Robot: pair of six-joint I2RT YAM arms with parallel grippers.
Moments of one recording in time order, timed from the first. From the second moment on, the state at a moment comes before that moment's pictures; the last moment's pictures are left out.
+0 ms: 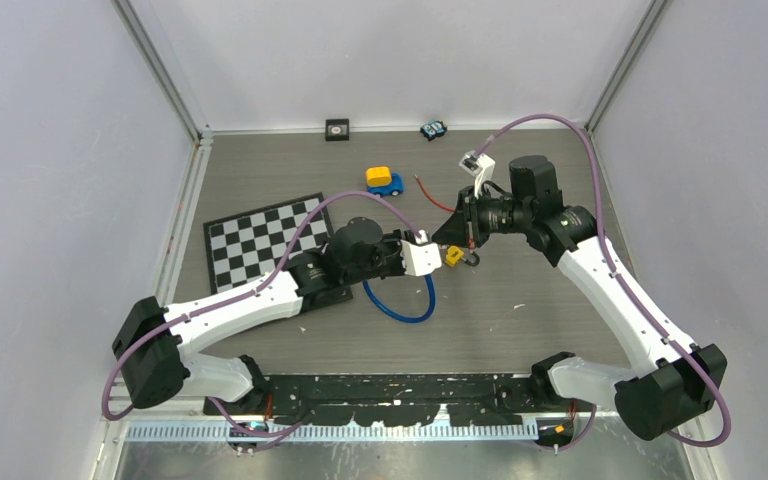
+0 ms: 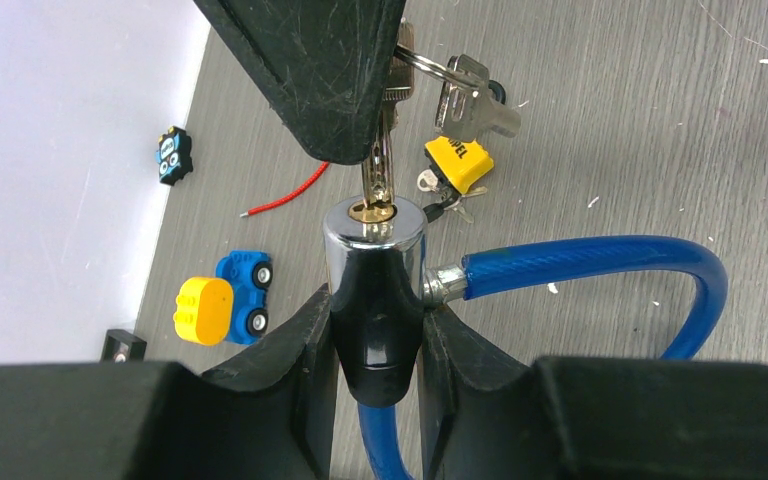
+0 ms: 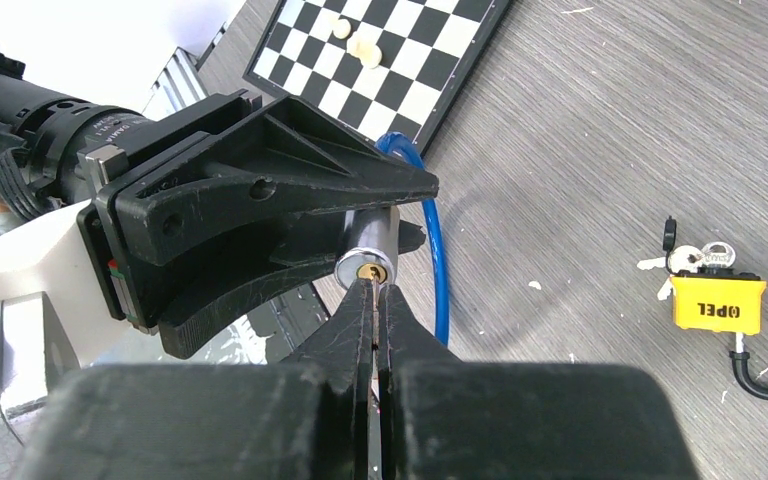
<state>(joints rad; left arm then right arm) -0.98 1.30 0.96 -0.03 0.04 0.65 0.38 1.17 1.14 -0.56 -0.74 0.17</state>
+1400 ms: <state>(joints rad) -0.98 1.30 0.95 -0.03 0.04 0.63 0.38 1.17 1.14 -0.54 -0.73 0.21</state>
